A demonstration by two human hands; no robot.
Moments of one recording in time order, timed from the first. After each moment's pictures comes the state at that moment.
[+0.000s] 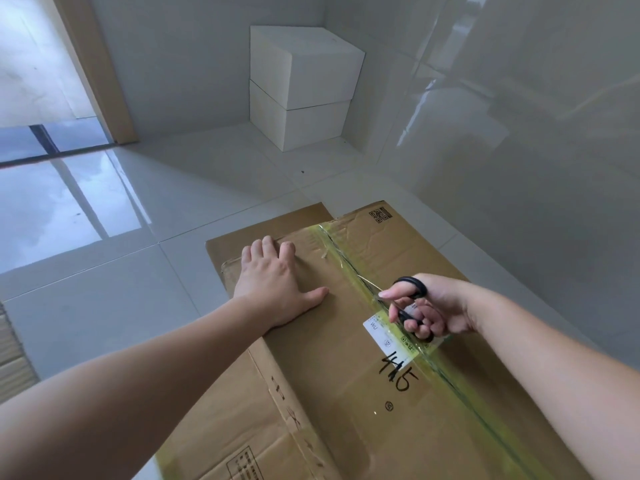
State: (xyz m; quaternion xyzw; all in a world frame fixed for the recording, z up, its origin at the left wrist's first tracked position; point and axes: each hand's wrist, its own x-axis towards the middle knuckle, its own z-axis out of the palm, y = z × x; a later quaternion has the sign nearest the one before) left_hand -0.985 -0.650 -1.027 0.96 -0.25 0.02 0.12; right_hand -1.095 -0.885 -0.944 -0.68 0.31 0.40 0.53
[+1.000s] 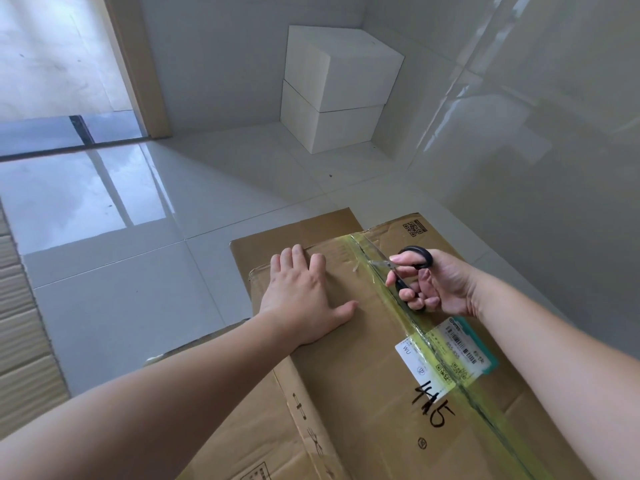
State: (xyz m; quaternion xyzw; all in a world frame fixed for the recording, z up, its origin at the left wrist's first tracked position) left_hand -0.987 -0.648 -1.032 0.96 -0.25 0.01 0.13; right_hand -1.026 -0.872 -0.953 -0.69 0.25 0.33 0.60
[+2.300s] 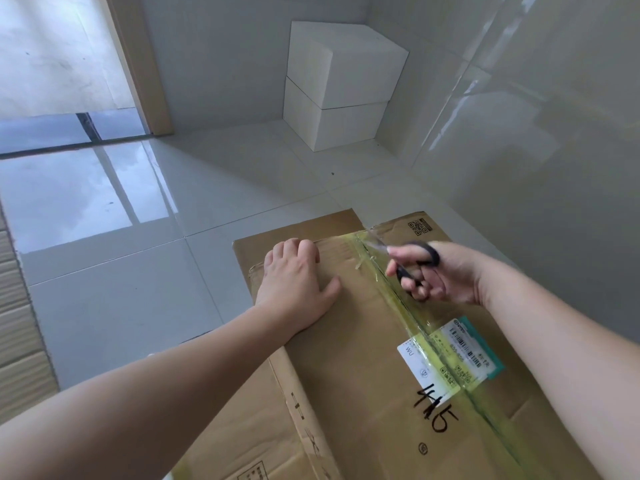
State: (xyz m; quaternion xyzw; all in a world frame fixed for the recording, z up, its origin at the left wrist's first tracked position) left_hand -0.977 -0.650 -1.030 0.94 -0.21 0.03 0.28; right_hand -1.018 -0.876 -0.939 -0.73 0.19 0.32 0.57
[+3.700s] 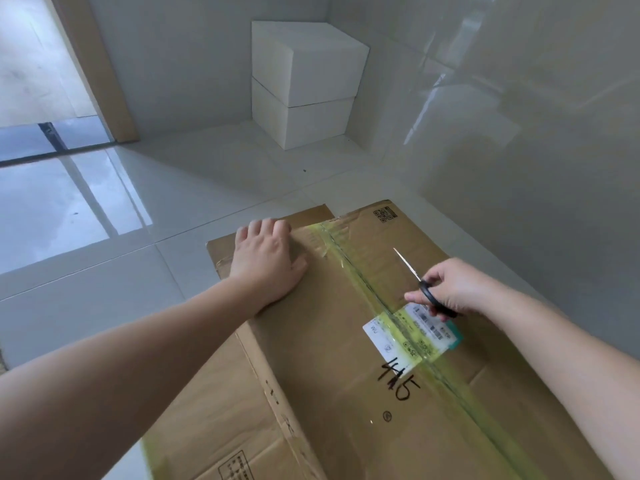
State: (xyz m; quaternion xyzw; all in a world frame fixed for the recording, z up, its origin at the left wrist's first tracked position) left_hand -0.955 -0.662 -1.019 0.95 -0.25 0.06 0.16; right_hand -1.087 -0.912 -0.946 -0.86 0.31 0.21 0.33
